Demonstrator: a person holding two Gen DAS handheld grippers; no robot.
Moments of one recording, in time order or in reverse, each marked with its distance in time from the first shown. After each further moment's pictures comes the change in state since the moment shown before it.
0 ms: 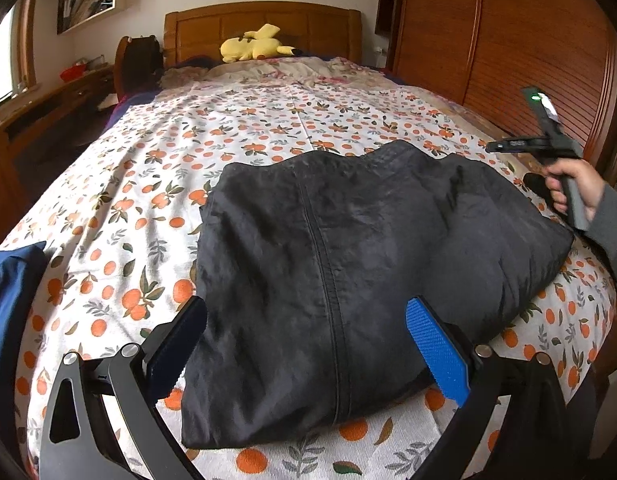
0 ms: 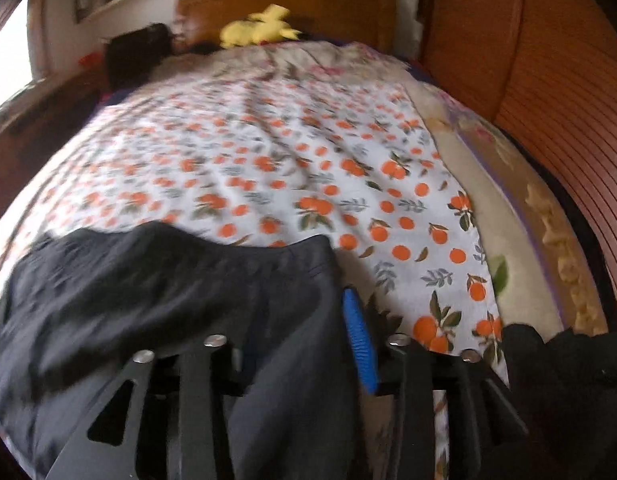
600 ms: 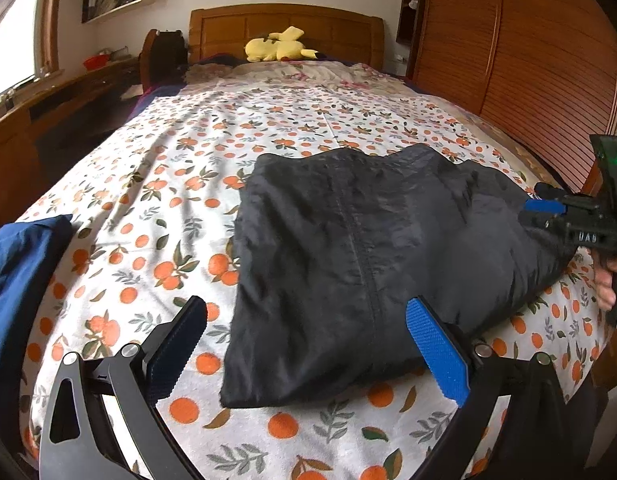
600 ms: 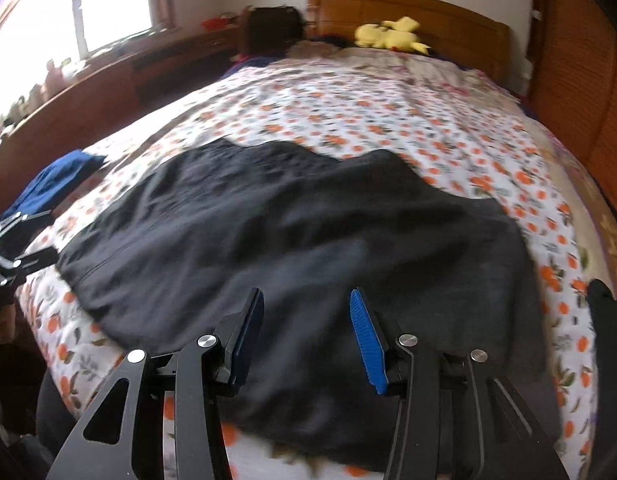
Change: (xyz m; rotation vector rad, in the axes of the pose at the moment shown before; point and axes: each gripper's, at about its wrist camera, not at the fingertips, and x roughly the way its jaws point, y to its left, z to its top) left arm -0.025 0.023 -0.025 -0.057 -0.016 0.049; right arm -0.071 0.159 -0.099 -0.242 0.002 0.273
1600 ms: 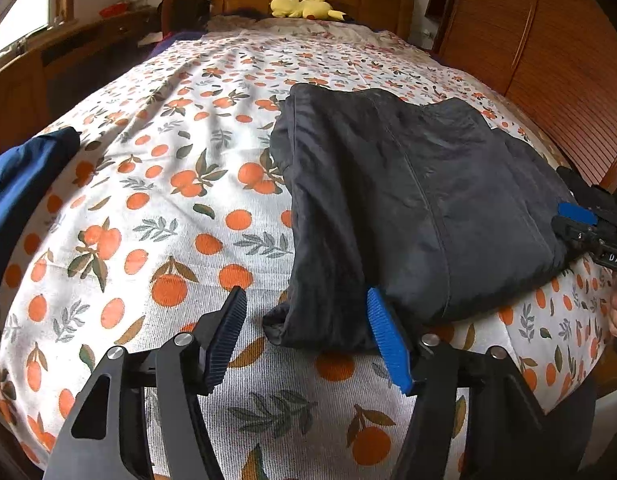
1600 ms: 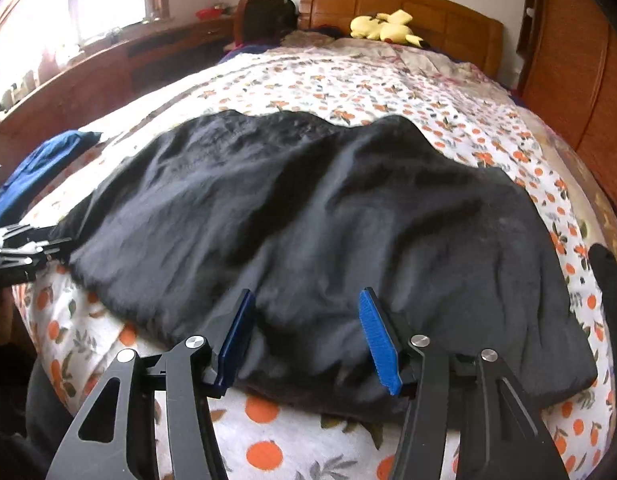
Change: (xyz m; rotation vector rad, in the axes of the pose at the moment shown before) left arm 0.029 0.036 -0.052 -0.096 0.144 0.008; right arm 0.004 0.029 -0.043 0.015 0.027 -0.077
